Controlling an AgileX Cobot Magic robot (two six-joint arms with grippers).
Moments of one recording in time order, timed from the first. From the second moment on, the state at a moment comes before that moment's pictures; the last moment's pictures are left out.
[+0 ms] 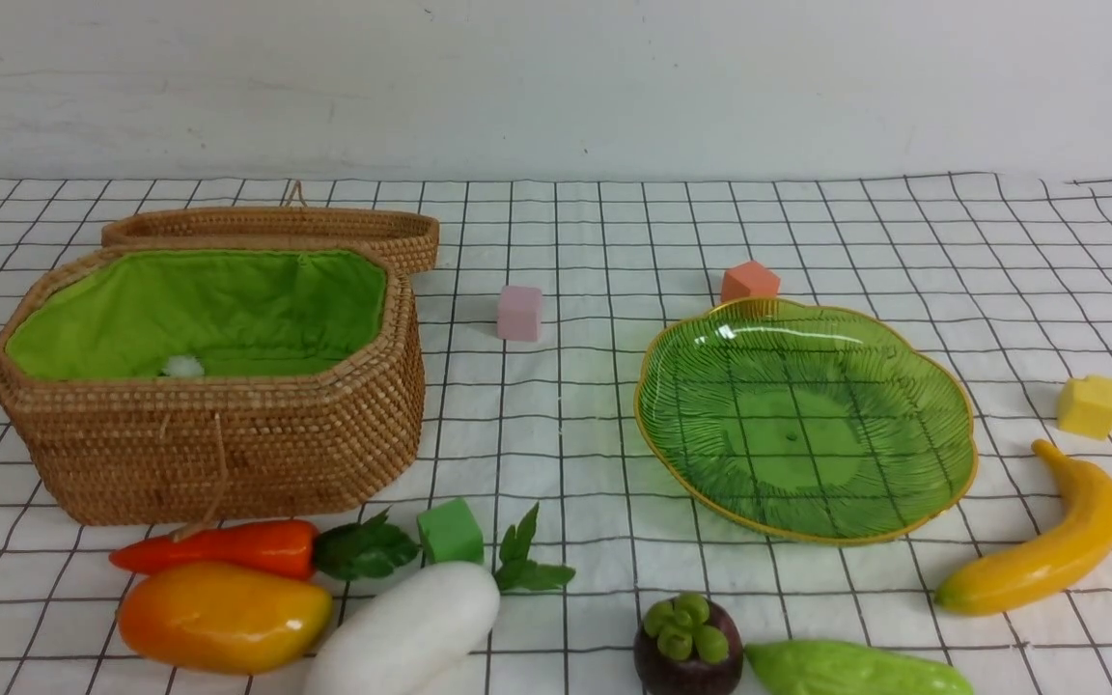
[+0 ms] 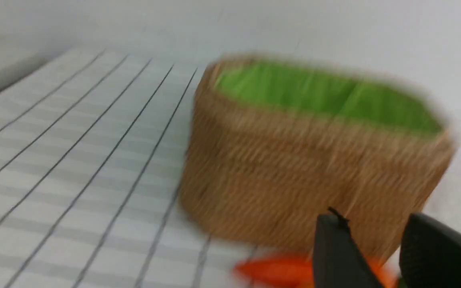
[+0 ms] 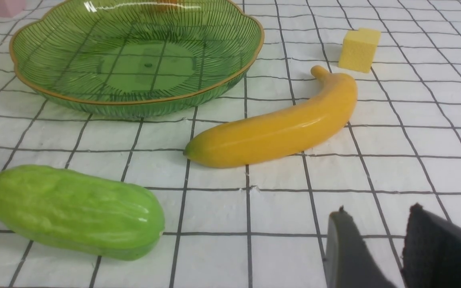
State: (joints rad) right arm 0.05 -0.01 0.01 -0.06 0.39 0.03; left arm 0.00 -0.01 0.03 0.25 -0.01 -0.50
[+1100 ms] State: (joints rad) right arm 0.05 -0.01 0.01 -0.06 0.39 0.03; left arm 0.00 1.06 -0.93 0.08 1.00 -0.84
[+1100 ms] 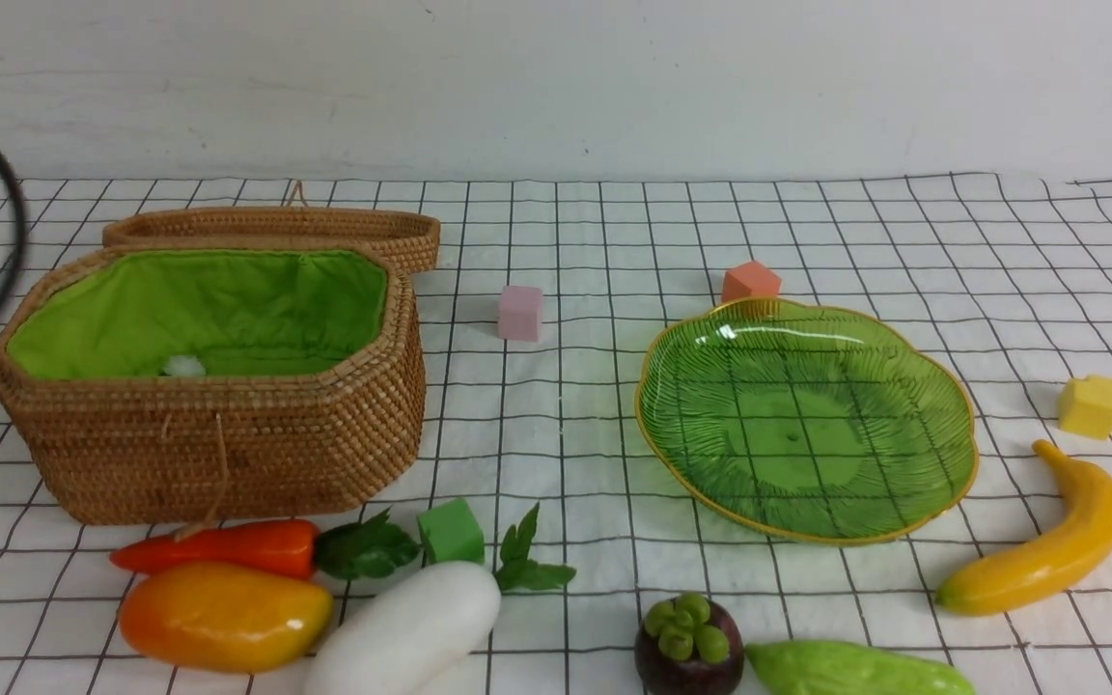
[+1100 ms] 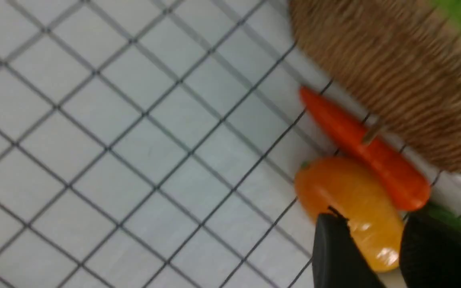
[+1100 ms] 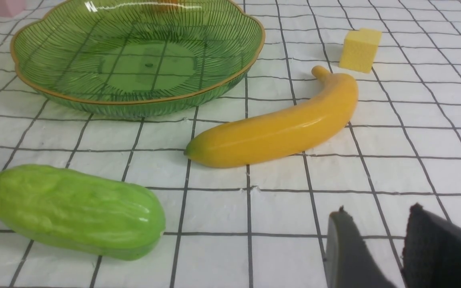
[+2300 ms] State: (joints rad) right arm 0.05 -0.01 0.01 -0.06 0.39 0.03; left arm 0.00 1.65 -0.92 -0.32 0.75 -0.69
